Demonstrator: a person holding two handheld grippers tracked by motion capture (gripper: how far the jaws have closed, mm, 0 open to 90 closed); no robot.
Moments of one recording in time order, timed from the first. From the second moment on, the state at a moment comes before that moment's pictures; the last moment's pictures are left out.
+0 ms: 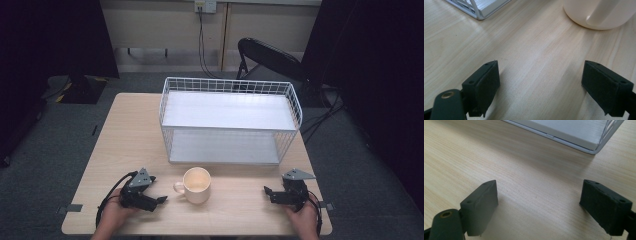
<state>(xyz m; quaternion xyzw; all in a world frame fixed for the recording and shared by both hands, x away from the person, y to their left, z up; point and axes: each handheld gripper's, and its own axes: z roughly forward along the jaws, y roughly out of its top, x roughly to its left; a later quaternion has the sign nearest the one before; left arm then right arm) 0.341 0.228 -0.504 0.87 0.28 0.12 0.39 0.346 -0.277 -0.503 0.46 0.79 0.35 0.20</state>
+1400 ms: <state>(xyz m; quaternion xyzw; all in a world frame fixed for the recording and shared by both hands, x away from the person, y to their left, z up) 0.342 0.228 -0.504 0.87 0.28 0.12 0.39 0.353 -0.189 -0.435 0.36 0.83 0.39 0.14</state>
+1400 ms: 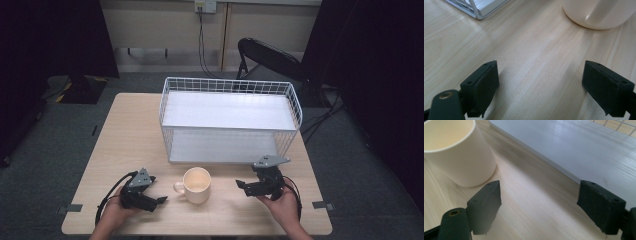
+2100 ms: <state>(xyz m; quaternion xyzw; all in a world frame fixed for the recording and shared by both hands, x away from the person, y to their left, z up) 0.342 0.228 -0.504 0.87 0.28 0.12 0.39 0.362 -0.137 -0.411 0.32 0.84 0.41 0.13</state>
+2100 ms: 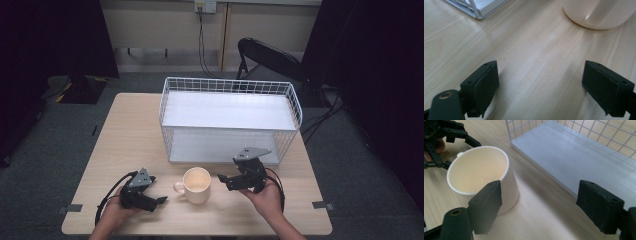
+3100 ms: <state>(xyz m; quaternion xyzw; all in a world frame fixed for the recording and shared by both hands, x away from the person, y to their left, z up) 0.342 0.228 -0.504 0.87 0.28 0.12 0.39 0.370 -0.084 -0.427 0.32 0.87 0.37 0.10</state>
